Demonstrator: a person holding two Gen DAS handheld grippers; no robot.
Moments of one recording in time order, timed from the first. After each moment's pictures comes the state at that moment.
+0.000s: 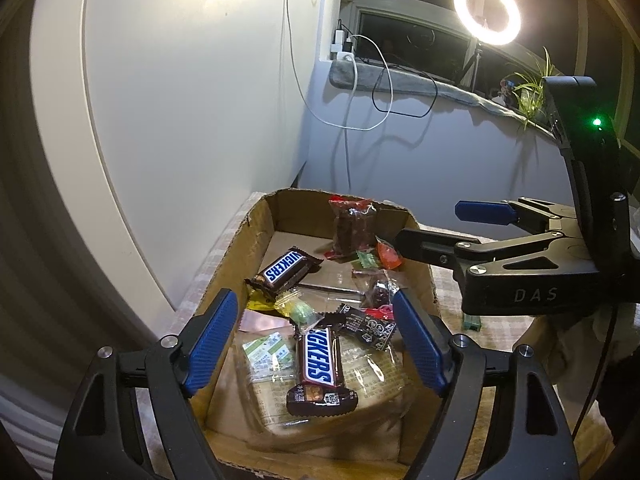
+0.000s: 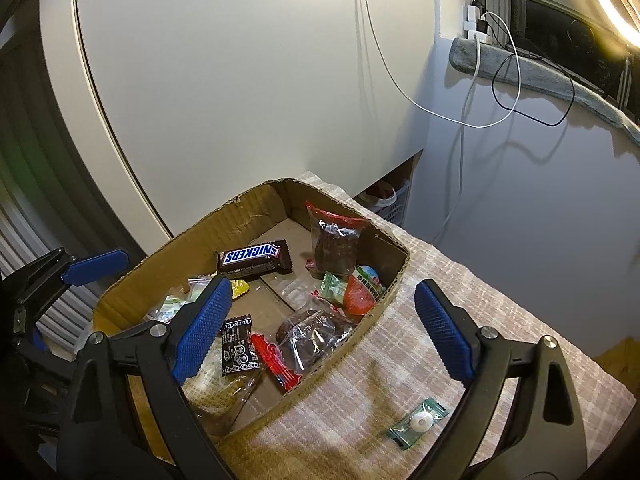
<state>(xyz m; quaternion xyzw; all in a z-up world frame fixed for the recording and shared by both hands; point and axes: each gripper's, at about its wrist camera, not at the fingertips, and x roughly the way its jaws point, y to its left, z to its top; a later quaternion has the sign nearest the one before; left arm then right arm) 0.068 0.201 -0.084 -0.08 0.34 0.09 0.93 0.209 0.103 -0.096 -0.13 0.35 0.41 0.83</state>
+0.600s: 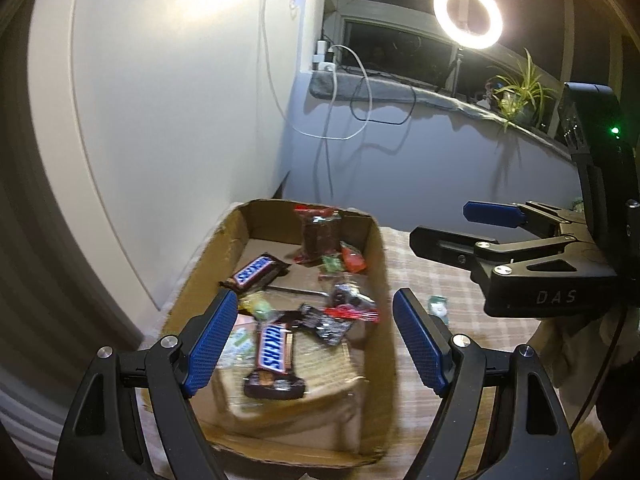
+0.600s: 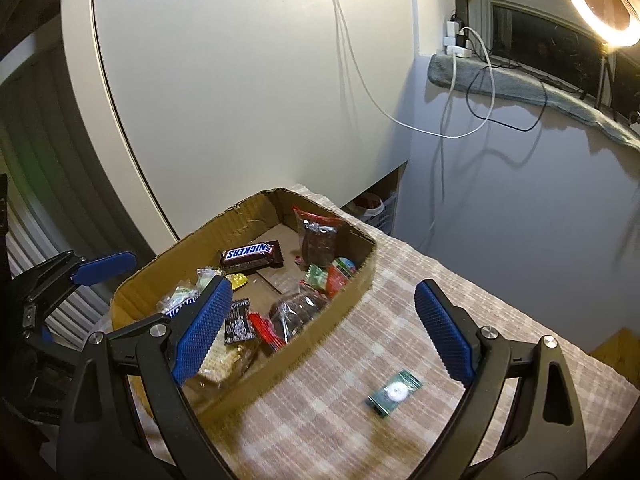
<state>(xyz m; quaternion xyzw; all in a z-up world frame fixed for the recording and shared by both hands) 0.059 0.169 -0.069 -0.08 0.32 0.07 0.94 0.189 0.057 -0.073 -0.11 0.32 0.40 0.85</state>
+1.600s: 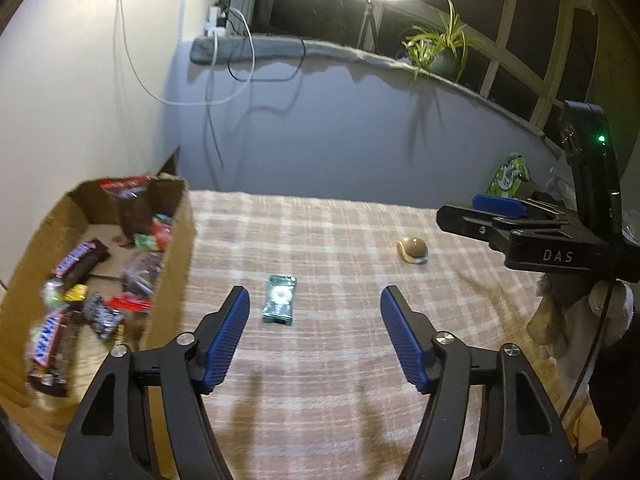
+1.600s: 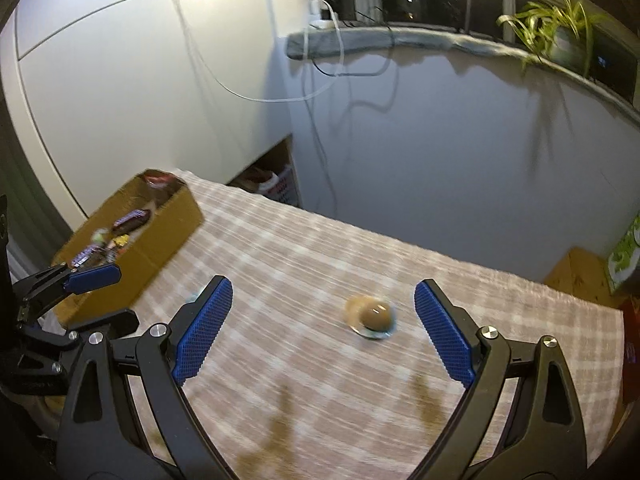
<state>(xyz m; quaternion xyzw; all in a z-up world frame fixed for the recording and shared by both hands) 0.112 0.048 -0.103 -0.07 0.37 -0.07 0.92 0.231 -0.139 -0.101 -0.05 0.37 0.28 0.88</state>
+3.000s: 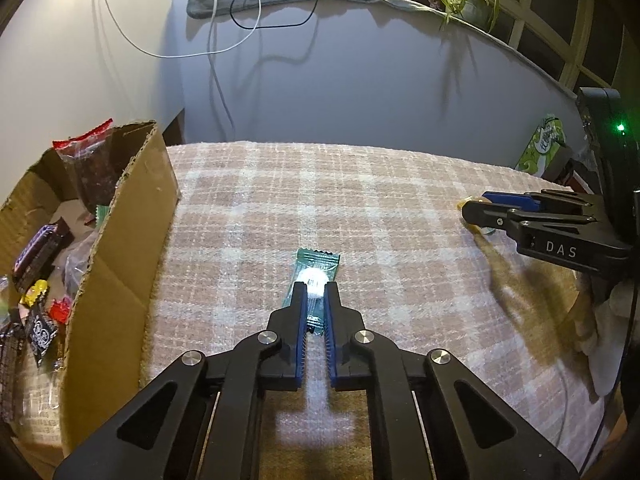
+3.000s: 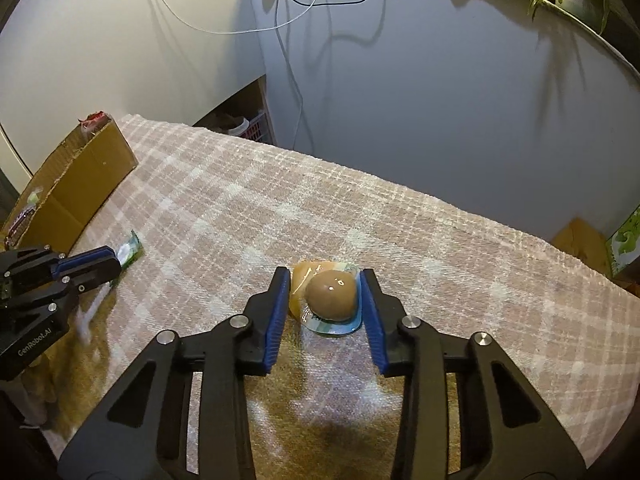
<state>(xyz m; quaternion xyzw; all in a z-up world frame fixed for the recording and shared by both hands) 0.158 0.045 -0.162 -0.04 0.43 -0.03 0.90 0.281 -0.135 -0.179 -0.09 0.44 0.26 0.86</state>
